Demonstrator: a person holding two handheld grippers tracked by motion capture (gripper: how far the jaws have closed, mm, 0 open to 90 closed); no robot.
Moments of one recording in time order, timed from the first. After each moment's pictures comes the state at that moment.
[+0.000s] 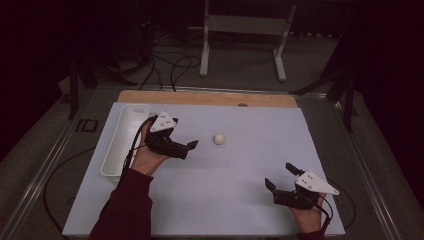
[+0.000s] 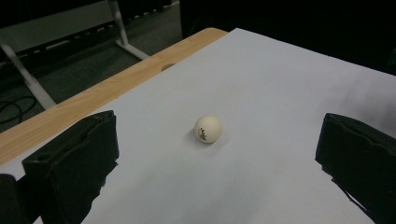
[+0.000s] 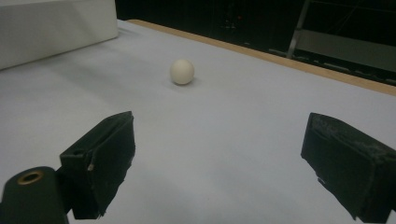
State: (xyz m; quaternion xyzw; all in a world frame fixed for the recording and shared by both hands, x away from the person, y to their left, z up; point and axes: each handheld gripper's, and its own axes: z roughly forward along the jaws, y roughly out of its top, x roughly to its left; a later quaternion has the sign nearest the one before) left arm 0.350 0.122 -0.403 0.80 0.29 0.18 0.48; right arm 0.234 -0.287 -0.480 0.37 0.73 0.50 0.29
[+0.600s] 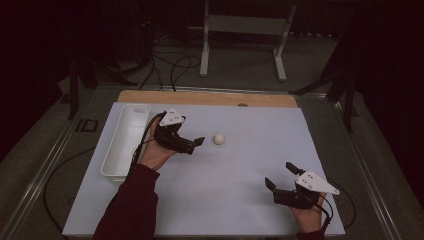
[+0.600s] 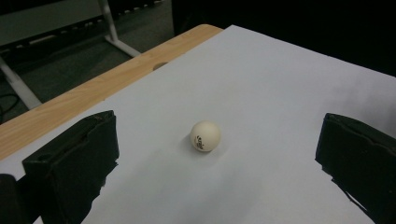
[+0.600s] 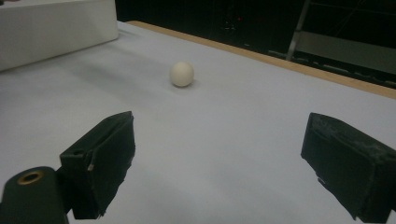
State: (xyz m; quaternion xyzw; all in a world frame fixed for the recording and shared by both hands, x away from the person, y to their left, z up) left arm 0.375 0.105 -0.414 0.81 0.29 0.16 0.48; right arm 0.234 -0.287 -0.478 0.37 0.73 0.50 0.29
